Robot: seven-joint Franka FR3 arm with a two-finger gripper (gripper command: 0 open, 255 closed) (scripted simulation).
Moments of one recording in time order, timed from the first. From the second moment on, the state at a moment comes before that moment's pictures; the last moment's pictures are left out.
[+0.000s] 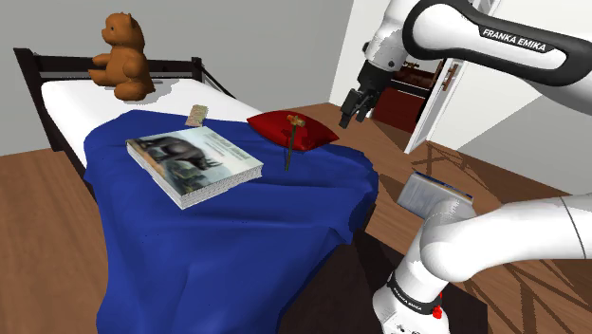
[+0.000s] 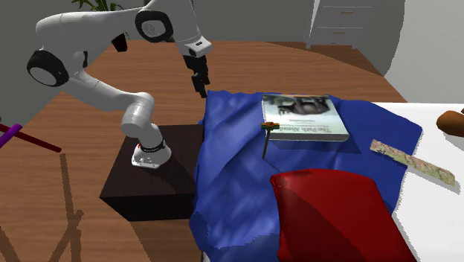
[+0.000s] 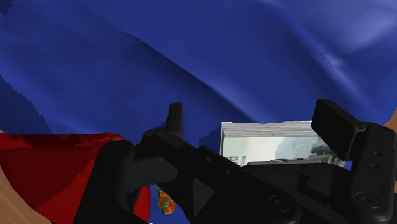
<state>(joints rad) 0.01 -0.83 -0.06 -2.30 -0.08 1.66 0.04</state>
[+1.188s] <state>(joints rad) 0.02 -0.21 -0.22 -1.93 -0.04 1.86 -0.12</state>
